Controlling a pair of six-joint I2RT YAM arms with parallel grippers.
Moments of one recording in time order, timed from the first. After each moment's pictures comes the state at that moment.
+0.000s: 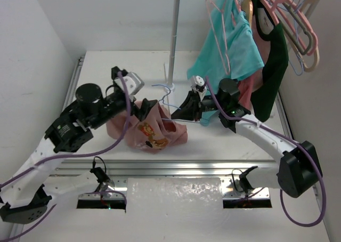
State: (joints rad) left arm -0.75 0.90 1.33 -0.55 -0.01 0.21; right arm 0.51 1.30 0.84 0.46 -1.18 0.16
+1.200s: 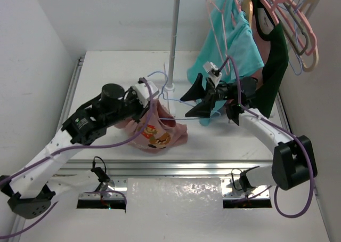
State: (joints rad) left arm -0.74 1.01 1.28 -0.69 0.05 0.22; right arm 0.35 1.38 0.85 1.06 -1.41 0.79
